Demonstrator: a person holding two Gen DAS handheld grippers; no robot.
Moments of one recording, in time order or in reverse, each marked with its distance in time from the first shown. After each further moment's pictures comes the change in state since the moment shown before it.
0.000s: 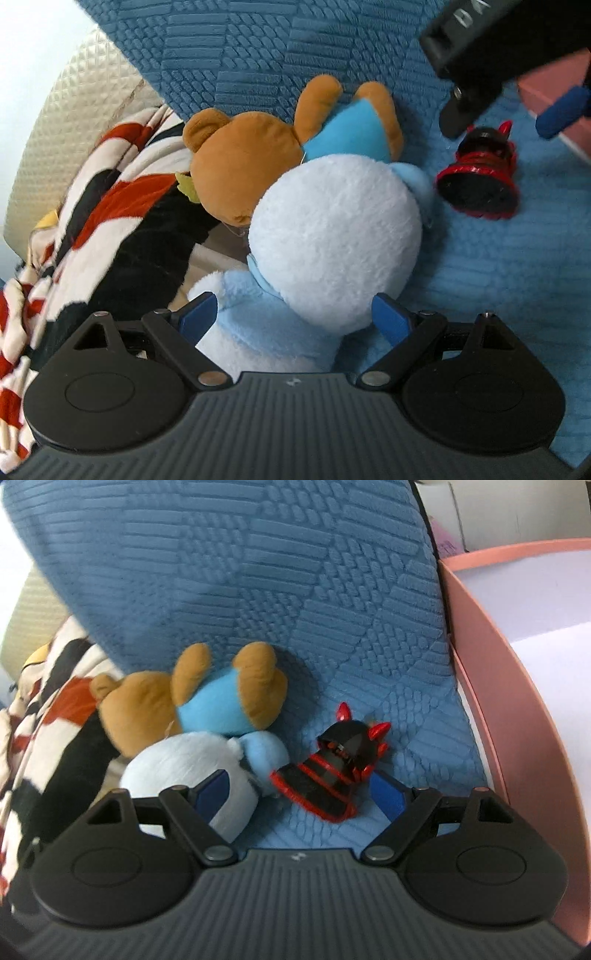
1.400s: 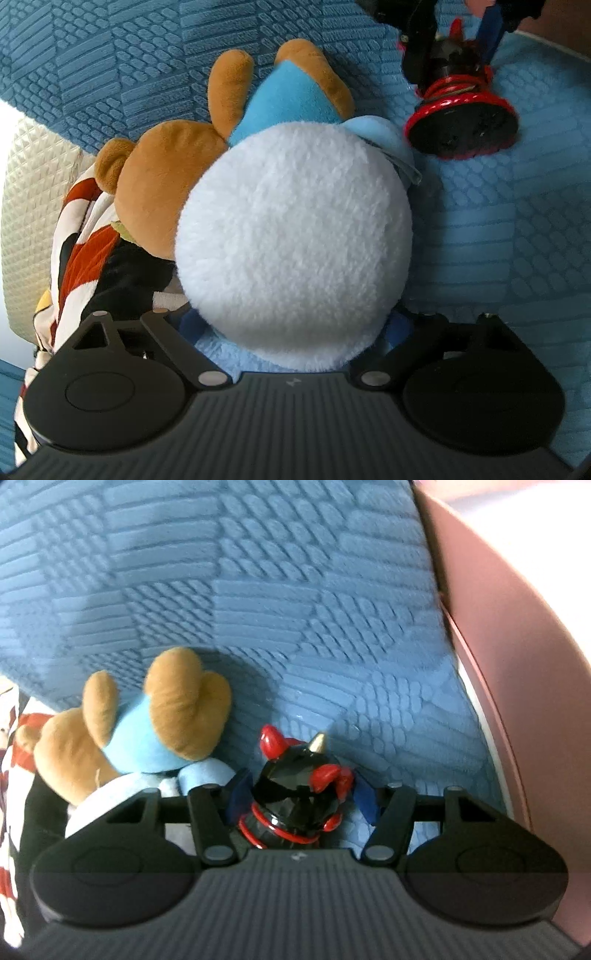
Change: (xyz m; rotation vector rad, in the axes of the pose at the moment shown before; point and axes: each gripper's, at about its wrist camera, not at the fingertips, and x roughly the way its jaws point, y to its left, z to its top) left arm 0.047 -0.014 0.013 0.285 -0.002 -0.030; right arm 0.066 -0.032 0.031 0.120 0.123 -0.021
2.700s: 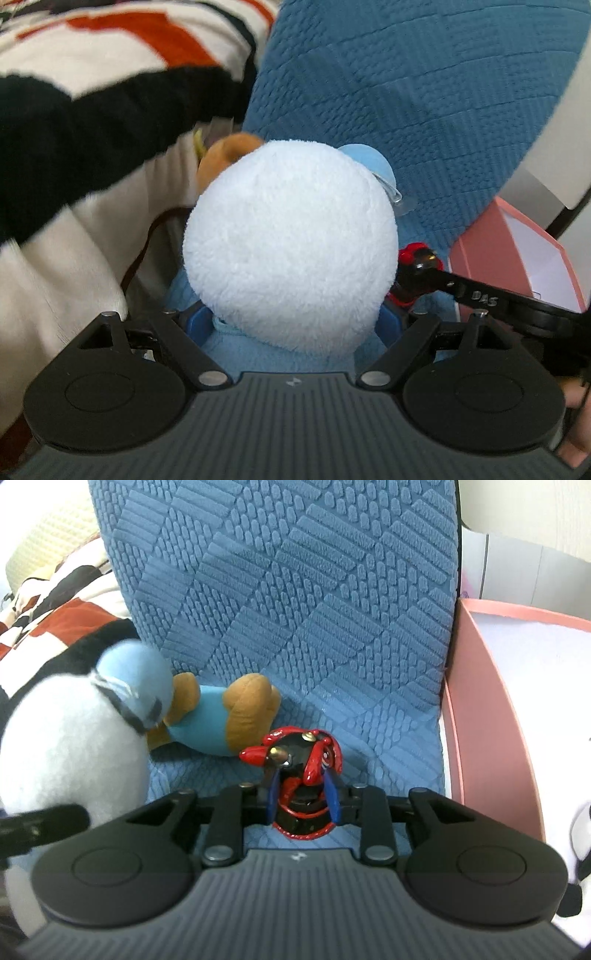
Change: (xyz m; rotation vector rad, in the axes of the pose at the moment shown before) left arm -0.065 0.094 -0.075 -1.081 0.041 -0.549; right arm -0.069 0.035 -0.067 -0.426 -0.167 -0.096
